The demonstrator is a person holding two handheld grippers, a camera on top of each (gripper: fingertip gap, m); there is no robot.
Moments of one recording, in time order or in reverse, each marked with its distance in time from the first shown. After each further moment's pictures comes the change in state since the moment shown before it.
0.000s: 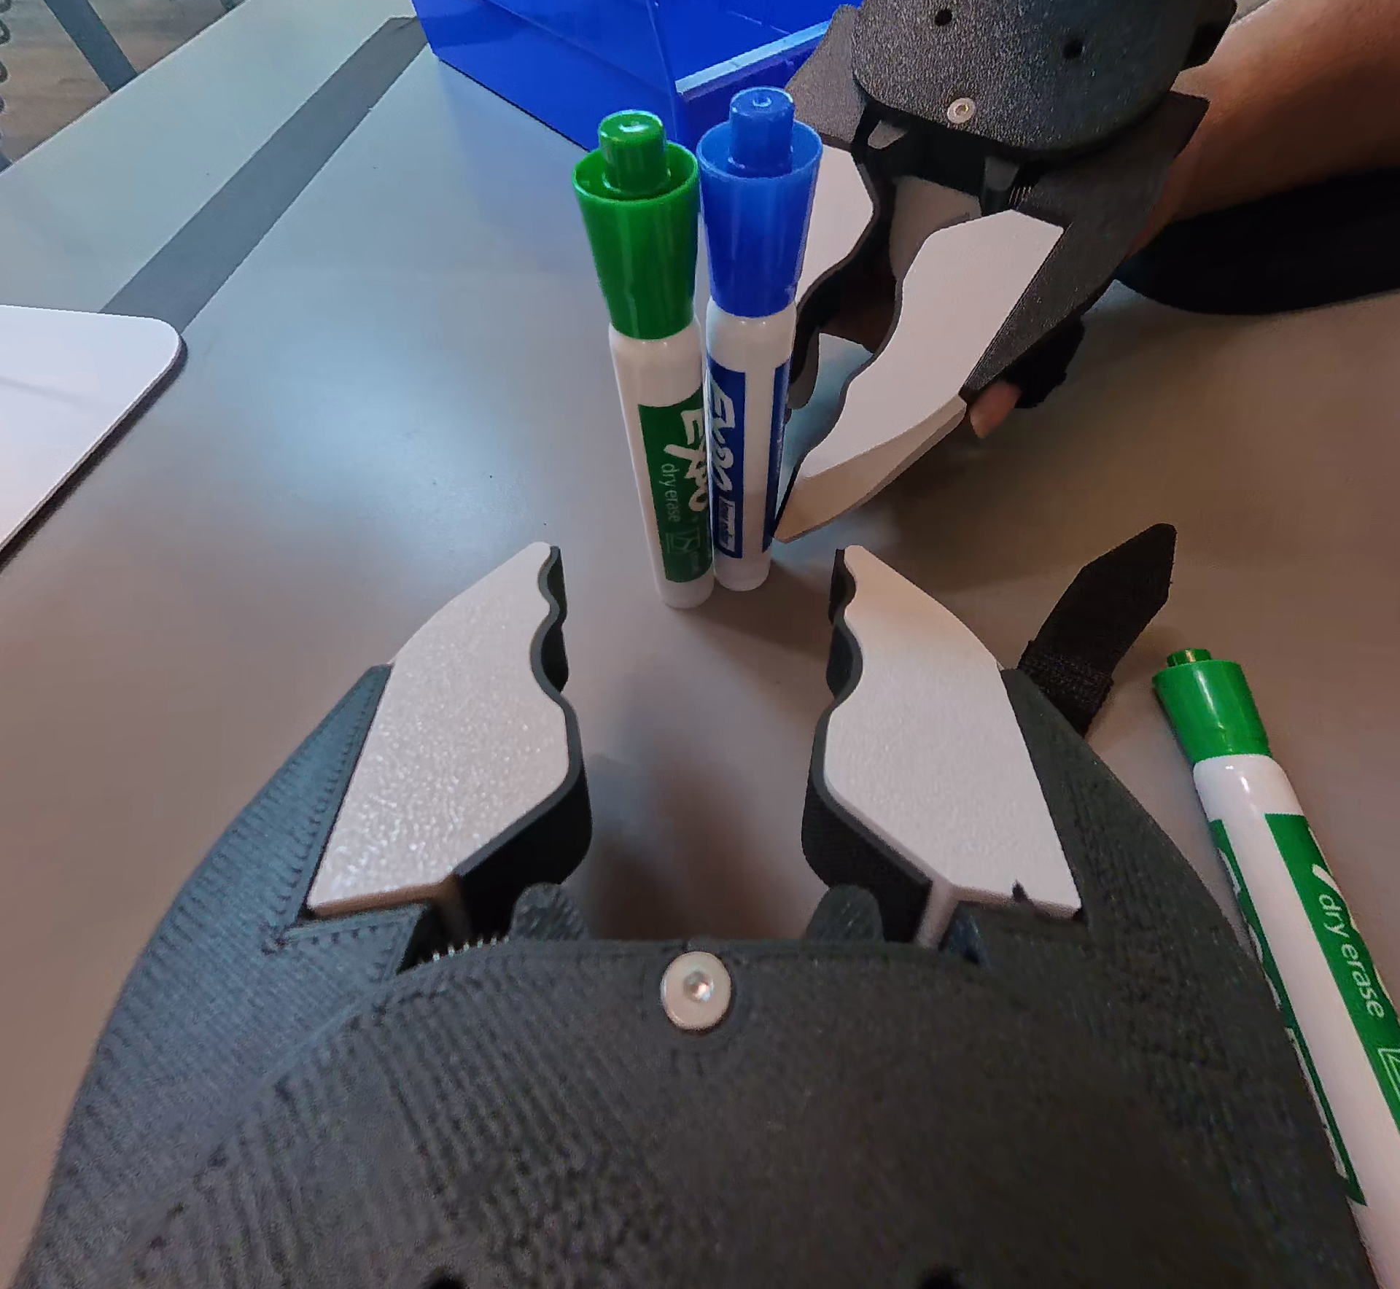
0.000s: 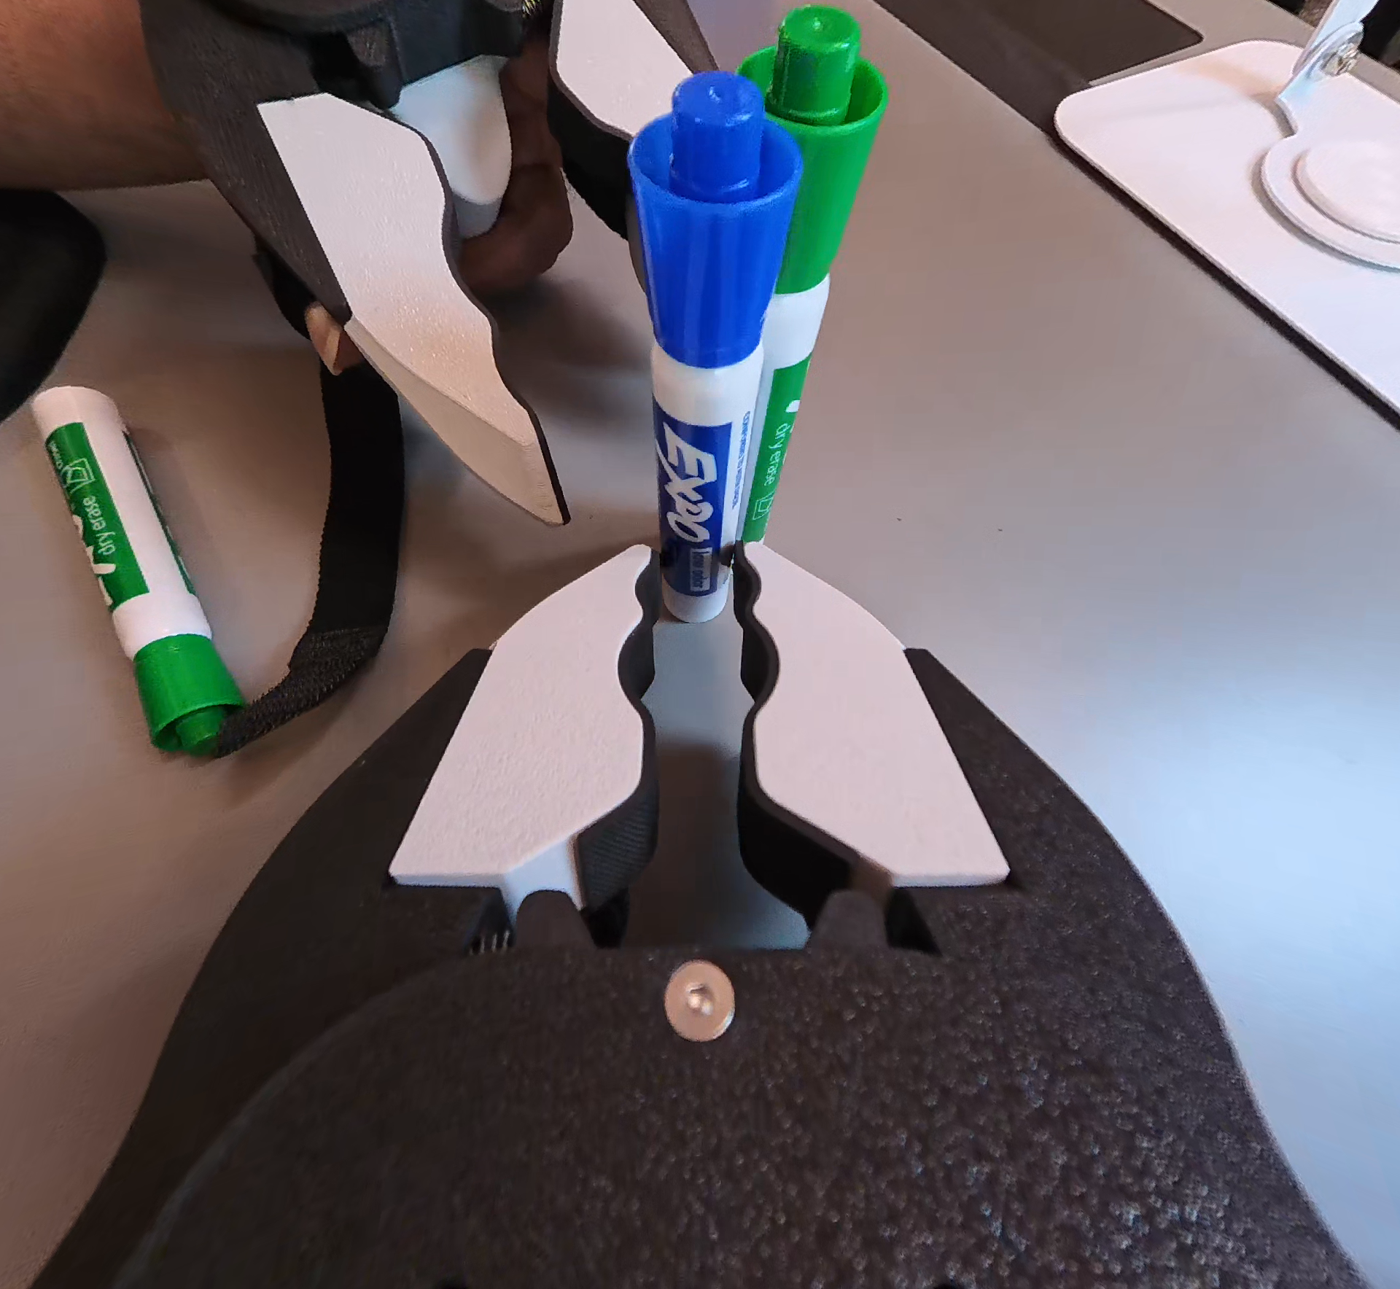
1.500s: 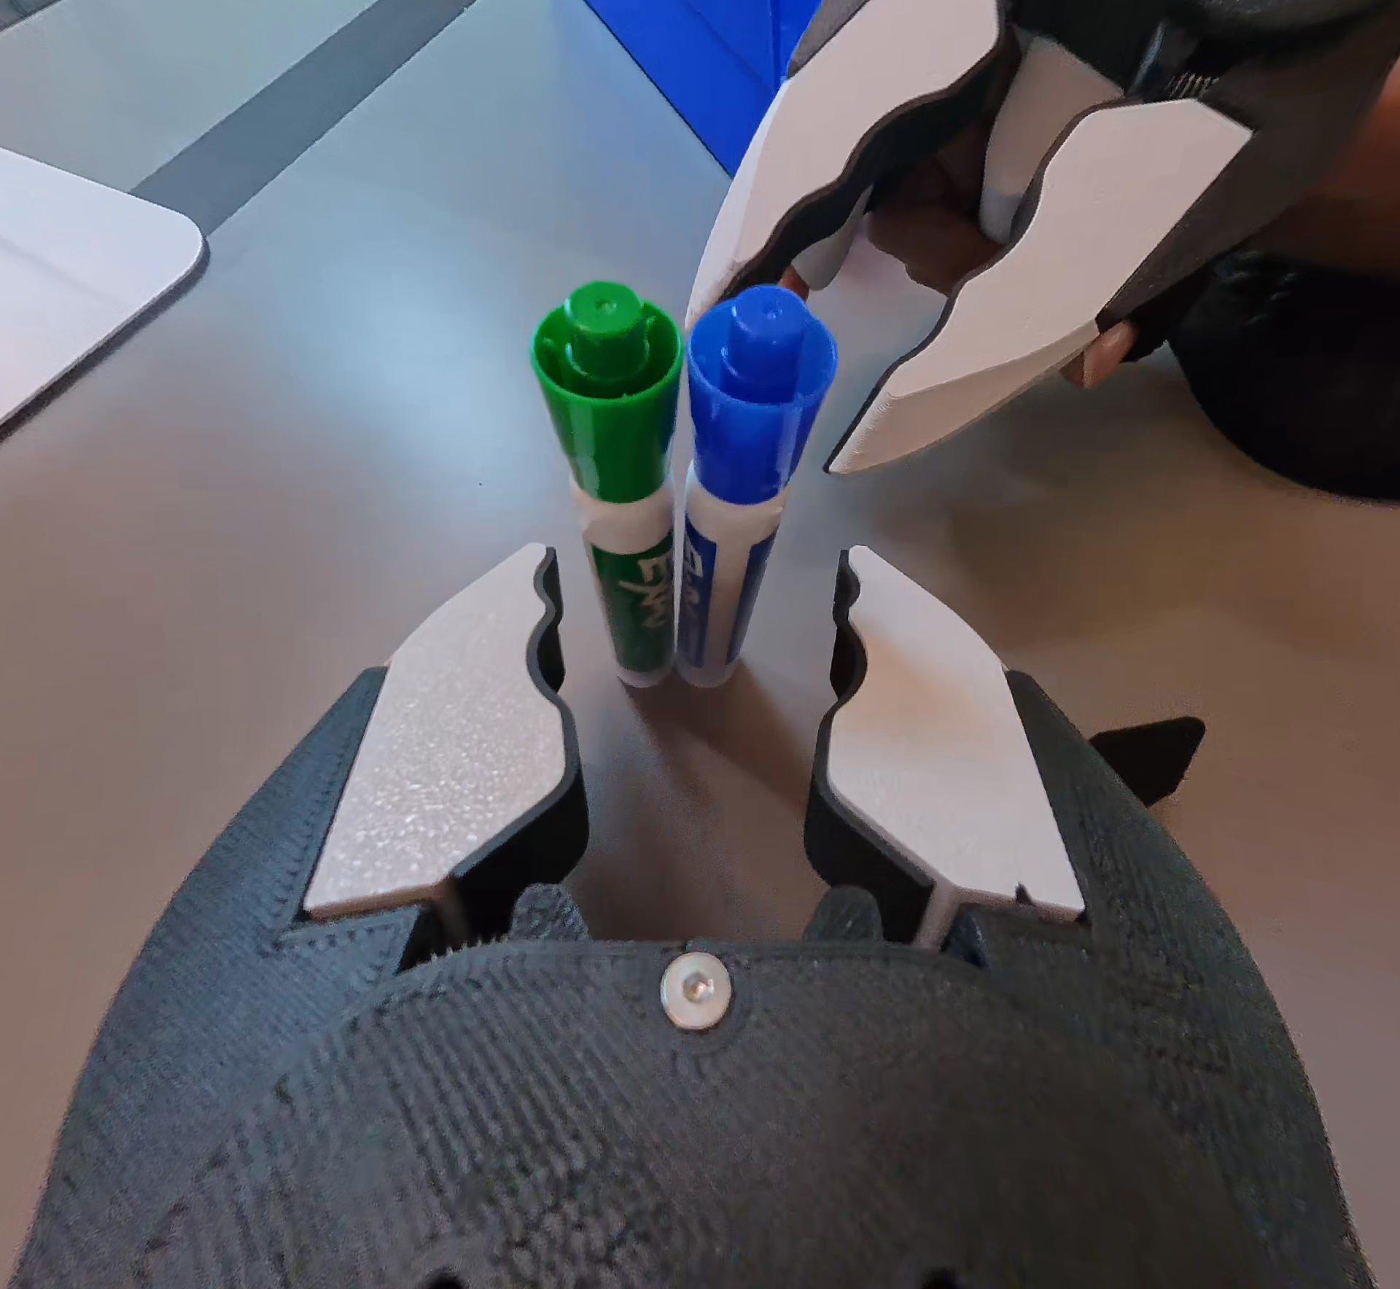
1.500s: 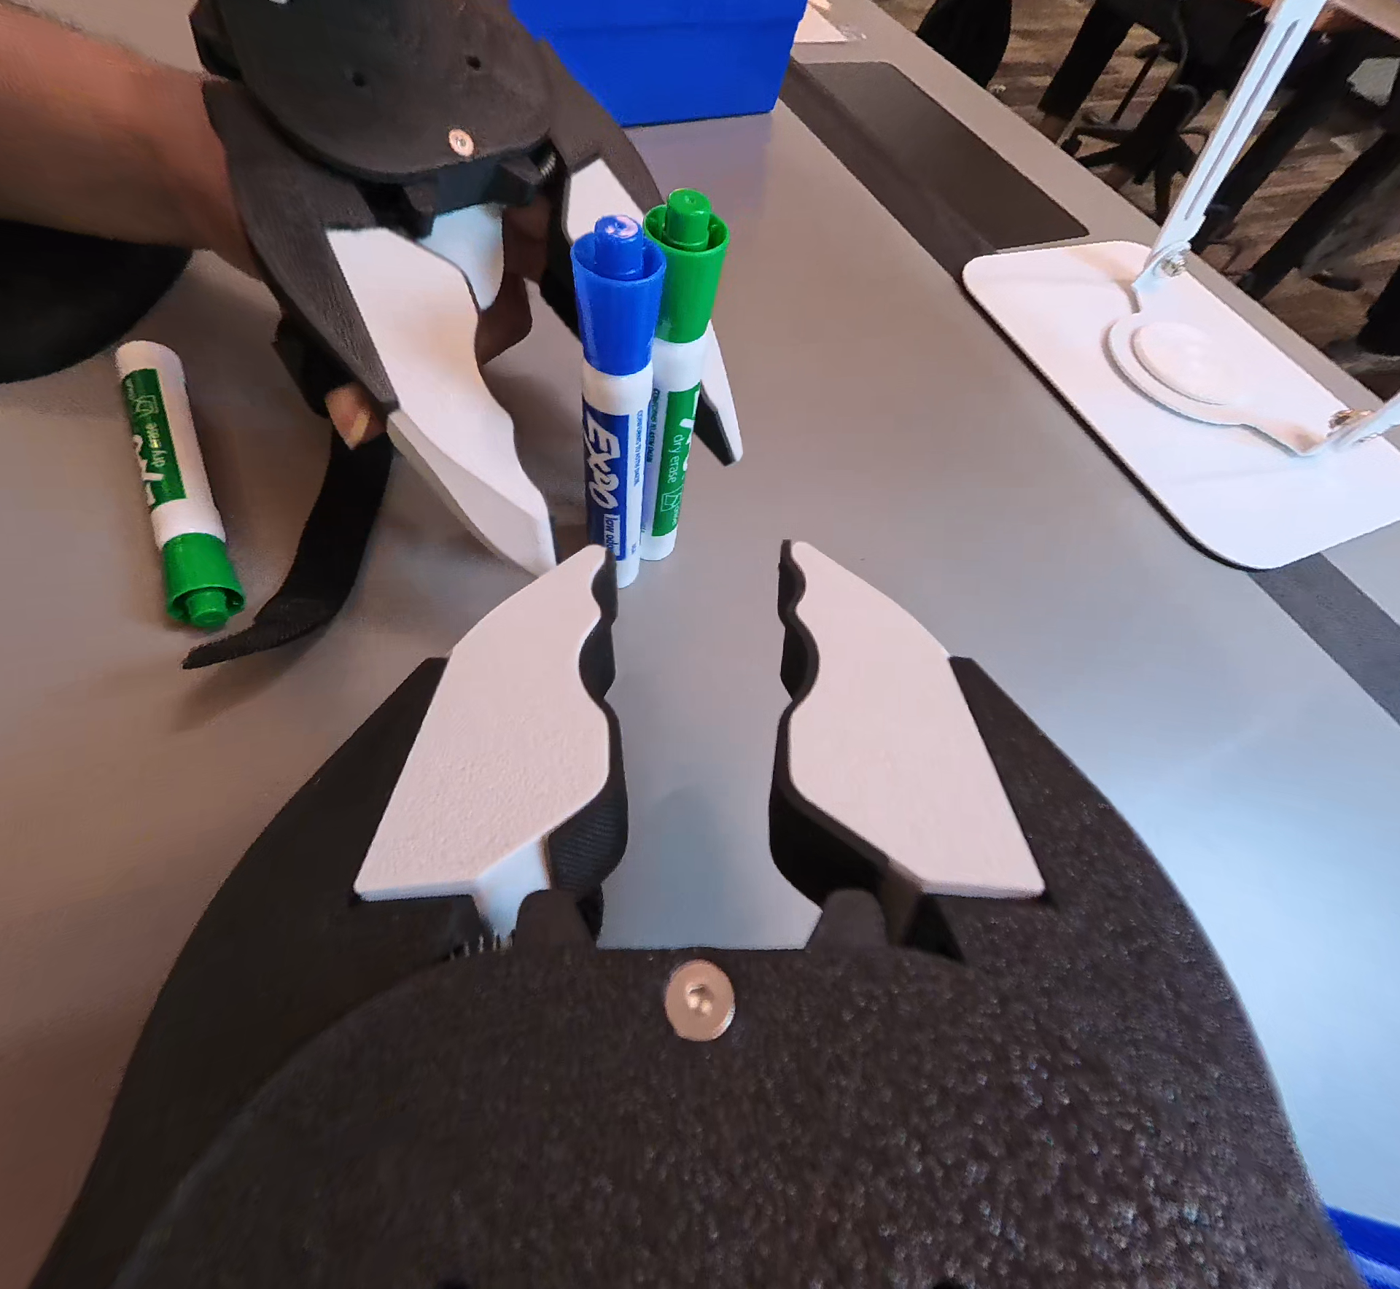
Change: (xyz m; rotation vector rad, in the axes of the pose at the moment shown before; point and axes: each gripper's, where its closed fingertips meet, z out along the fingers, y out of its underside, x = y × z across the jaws) left arm 0.004 -0.015 0.026 -0.085 -0.159 -0.185; right arm 0.026 -0.016 -0.046 0.115 -0.037 -0.141
